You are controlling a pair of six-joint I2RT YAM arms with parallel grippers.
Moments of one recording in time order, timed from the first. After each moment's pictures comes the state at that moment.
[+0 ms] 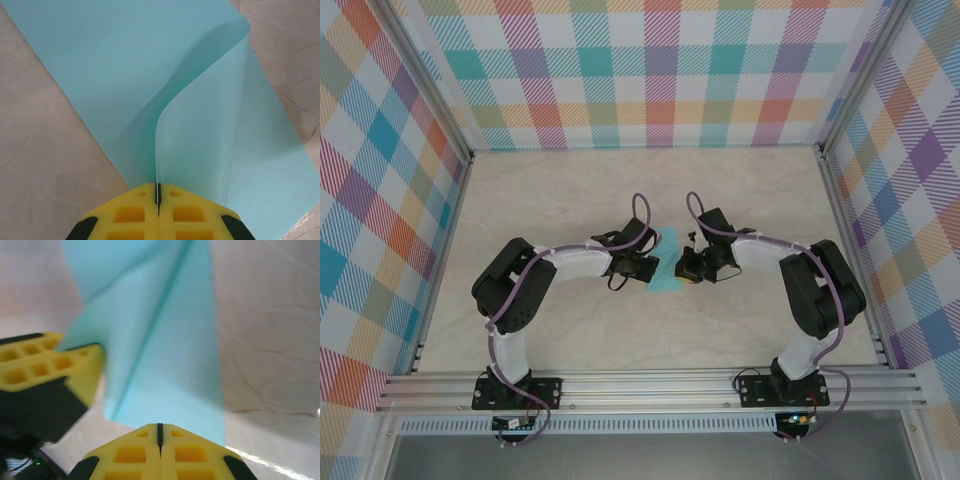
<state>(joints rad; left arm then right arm) -0.72 1.89 1.12 -0.28 0.07 -0.31 0.46 1.71 0.93 -0.36 -0.54 0.69</state>
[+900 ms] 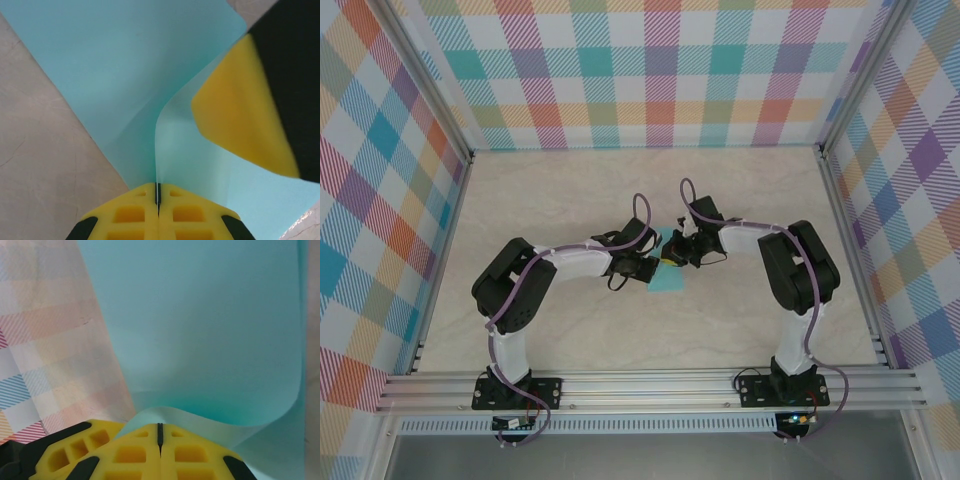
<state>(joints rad) -0.72 1.89 1.12 -0.28 0.08 -0.29 0.45 1.93 1.09 -0.24 -0.61 0.76</state>
